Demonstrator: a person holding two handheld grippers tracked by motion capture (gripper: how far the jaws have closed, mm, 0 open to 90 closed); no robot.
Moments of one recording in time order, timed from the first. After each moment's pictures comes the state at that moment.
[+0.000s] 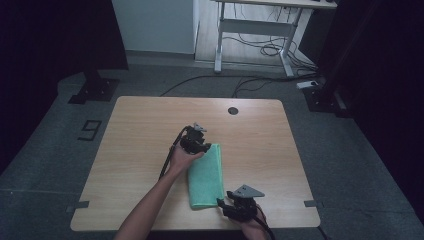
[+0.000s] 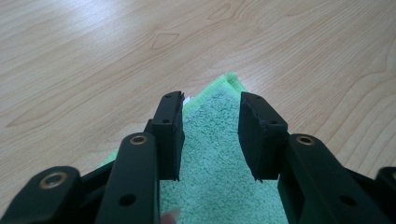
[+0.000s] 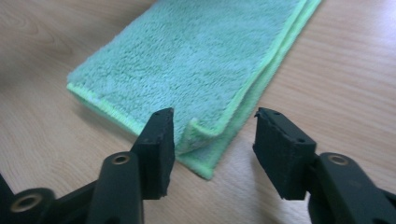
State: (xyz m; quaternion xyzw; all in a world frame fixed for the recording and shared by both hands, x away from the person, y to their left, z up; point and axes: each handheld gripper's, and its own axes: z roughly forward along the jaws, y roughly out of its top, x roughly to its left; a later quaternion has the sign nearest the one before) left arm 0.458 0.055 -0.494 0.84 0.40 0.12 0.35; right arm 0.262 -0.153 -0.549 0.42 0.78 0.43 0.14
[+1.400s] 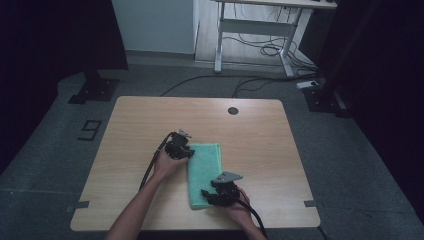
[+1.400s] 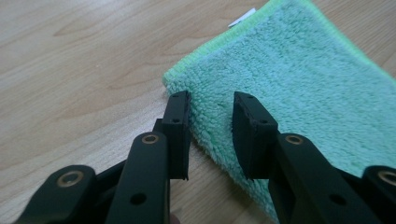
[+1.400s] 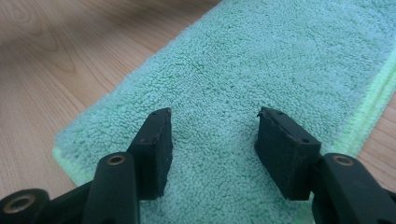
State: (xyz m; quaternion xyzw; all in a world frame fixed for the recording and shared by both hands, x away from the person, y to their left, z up) left arm 0.455 0.104 -0.522 0.85 0.42 0.11 0.29; right arm 0.310 -0.106 -0.550 0.36 0.82 0.42 0.11
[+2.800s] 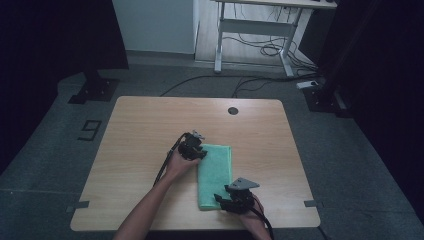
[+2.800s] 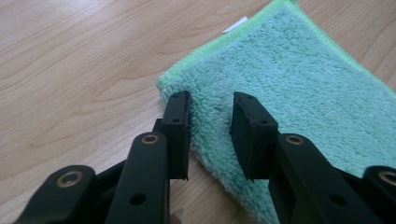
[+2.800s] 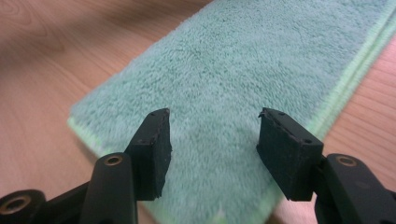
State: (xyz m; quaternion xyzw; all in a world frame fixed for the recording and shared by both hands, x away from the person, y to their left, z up) left arm 0.455 0.061 -0.522 0.87 0.38 0.10 0.31; right arm 0.285 -0.146 -0.546 0.39 0.81 0.42 0.13
